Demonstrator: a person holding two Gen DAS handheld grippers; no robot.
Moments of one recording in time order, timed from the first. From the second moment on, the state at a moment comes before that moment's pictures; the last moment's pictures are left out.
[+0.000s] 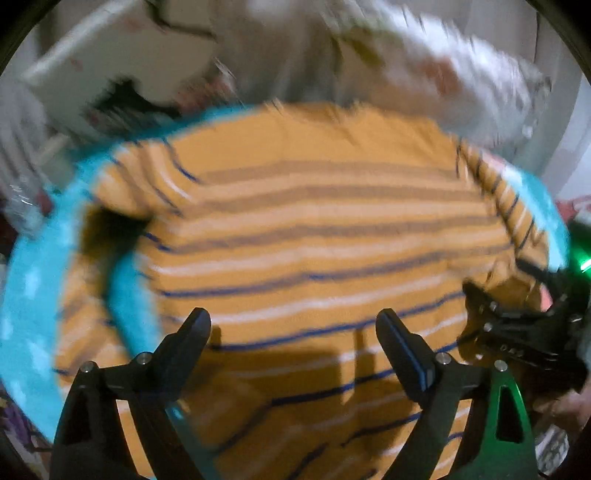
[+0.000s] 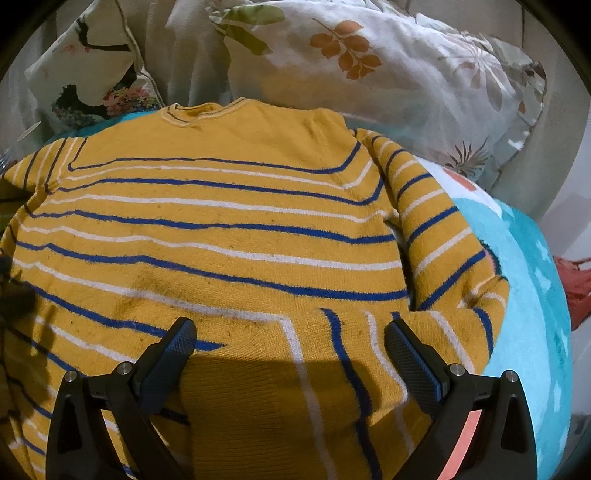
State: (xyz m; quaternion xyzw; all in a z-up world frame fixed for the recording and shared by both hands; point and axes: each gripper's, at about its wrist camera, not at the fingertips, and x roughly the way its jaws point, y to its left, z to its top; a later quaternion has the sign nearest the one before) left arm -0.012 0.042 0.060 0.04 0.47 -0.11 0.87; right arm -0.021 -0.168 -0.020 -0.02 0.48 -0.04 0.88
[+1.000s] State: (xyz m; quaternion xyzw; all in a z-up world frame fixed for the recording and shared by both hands) left arm -0.024 0.308 0.063 -0.12 0.50 0.16 0.85; right arm -0.025 -0.167 -0.018 -0.02 0.46 -0.07 0.88
